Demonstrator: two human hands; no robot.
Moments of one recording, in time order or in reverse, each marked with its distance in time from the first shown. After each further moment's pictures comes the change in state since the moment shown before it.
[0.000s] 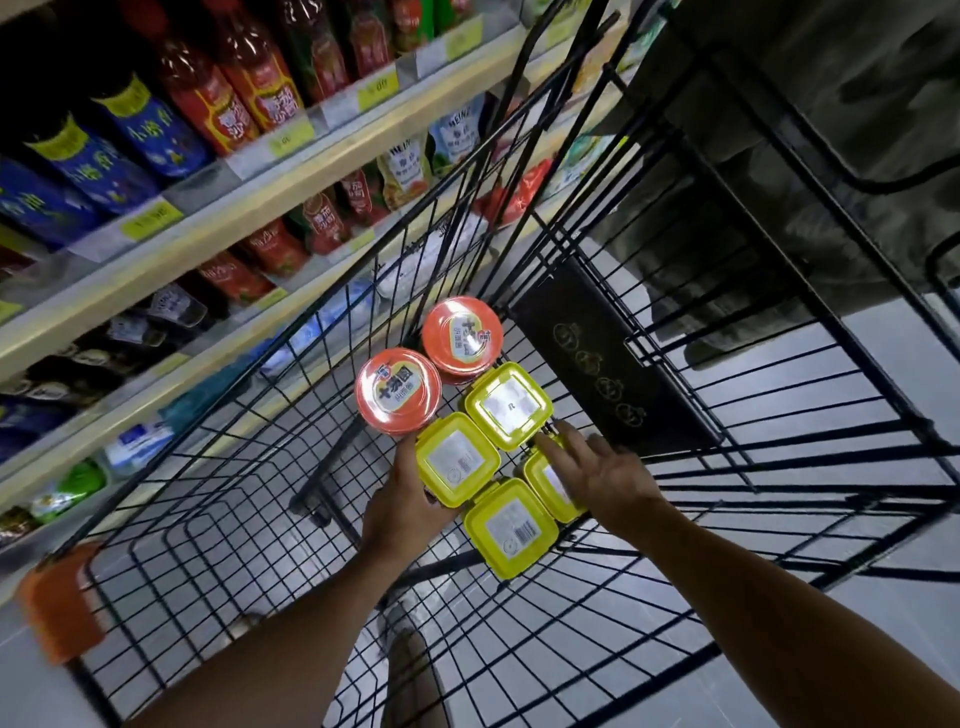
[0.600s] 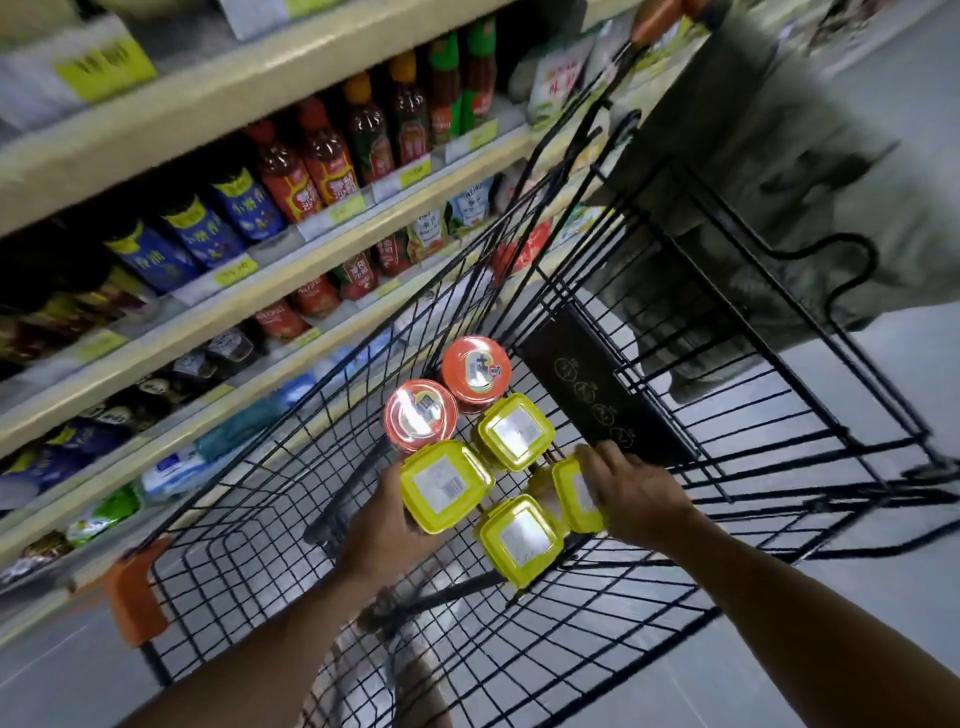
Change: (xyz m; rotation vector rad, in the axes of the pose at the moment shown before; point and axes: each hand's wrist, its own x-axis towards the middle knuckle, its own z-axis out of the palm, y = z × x) left_hand -0.037 -0.005 -0.066 -0.093 -0.026 0.074; right_hand -0.053 0.010 -0.042 0.150 0.134 0.129
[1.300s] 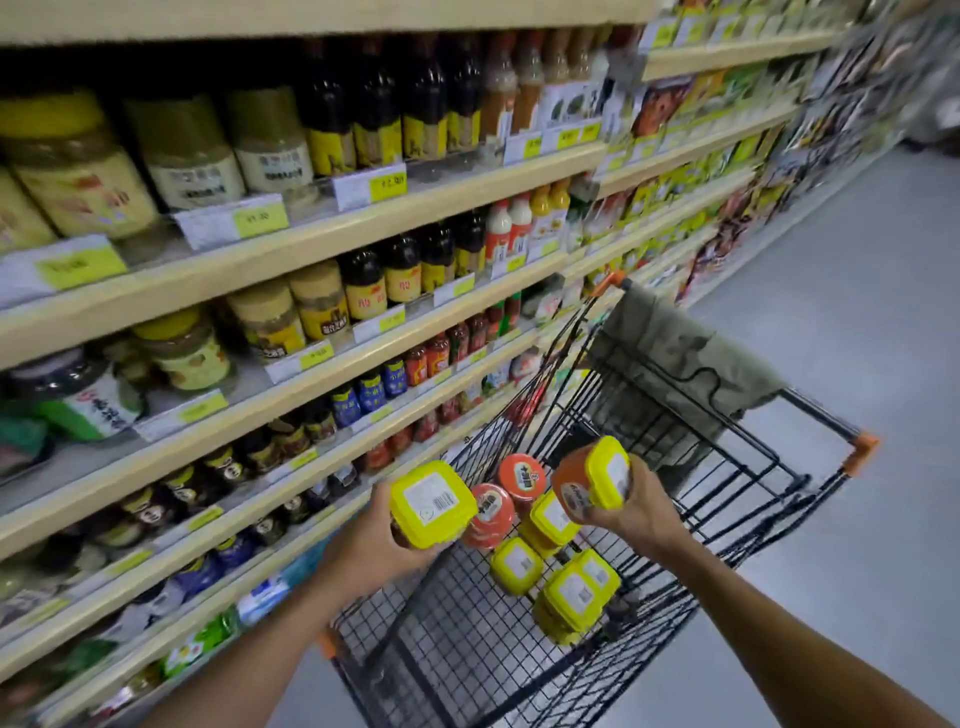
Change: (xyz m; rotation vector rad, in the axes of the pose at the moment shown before) left_hand -0.147 0.059 -0.255 0.116 0.055 0.258; right_hand -0.136 -0.157 -0.200 1.069 0.516 0.342
